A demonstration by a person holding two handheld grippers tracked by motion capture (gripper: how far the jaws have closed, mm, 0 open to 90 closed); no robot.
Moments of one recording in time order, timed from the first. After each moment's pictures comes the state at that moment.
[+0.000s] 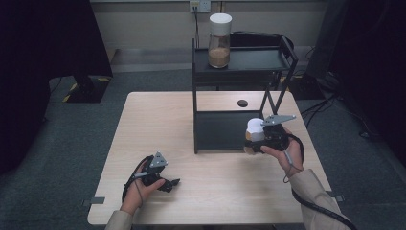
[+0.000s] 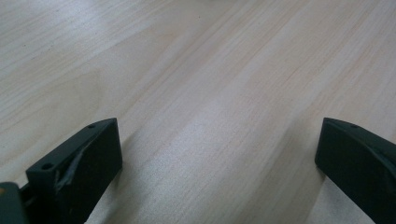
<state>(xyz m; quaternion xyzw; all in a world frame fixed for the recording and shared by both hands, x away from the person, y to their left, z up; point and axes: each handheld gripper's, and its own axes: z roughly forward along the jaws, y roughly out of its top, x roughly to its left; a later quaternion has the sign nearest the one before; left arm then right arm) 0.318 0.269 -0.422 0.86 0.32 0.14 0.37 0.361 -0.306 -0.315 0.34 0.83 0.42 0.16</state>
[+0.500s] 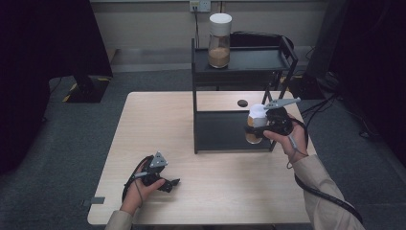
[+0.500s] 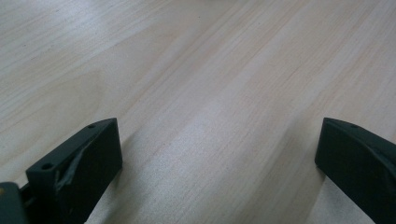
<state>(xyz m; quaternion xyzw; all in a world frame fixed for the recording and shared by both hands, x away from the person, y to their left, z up) 0.318 0.269 -0.422 0.86 0.32 0.14 0.37 0.380 -0.308 -0.270 0.34 0.82 0.43 0.16</state>
